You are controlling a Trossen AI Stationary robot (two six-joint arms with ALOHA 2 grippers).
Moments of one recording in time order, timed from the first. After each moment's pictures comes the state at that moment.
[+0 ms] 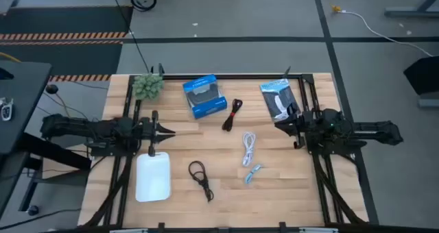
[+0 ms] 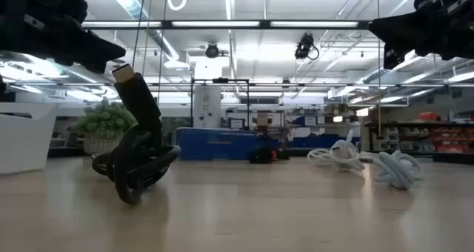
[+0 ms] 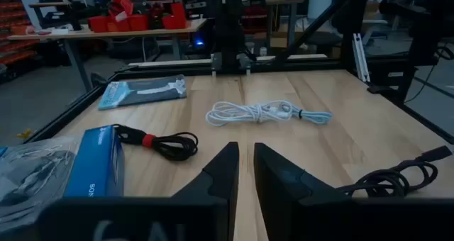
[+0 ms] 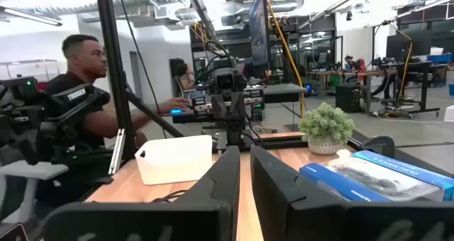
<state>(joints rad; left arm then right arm) -0.09 0.27 0.09 0.08 -0.13 0.04 -0.09 0.10 0.01 0.27 -0.11 0.08</state>
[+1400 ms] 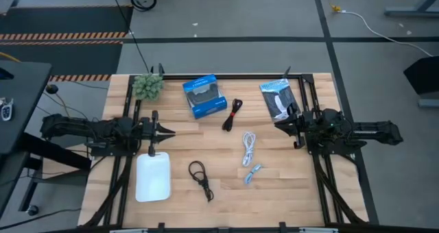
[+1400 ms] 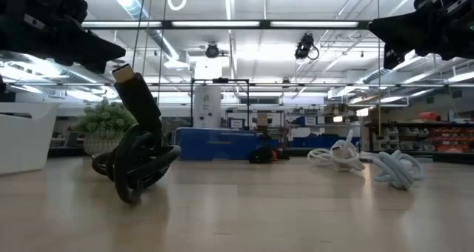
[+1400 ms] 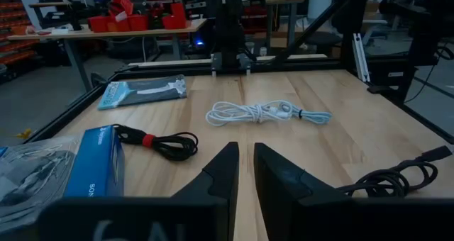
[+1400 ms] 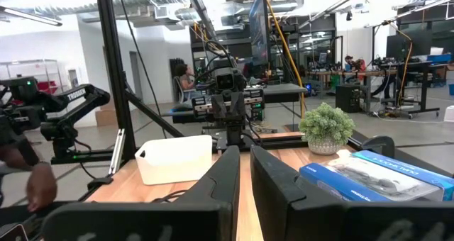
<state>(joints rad) -0.09 0.27 0.09 0.08 -0.13 0.04 -0.09 0.10 0.01 0.27 -0.11 0.08</state>
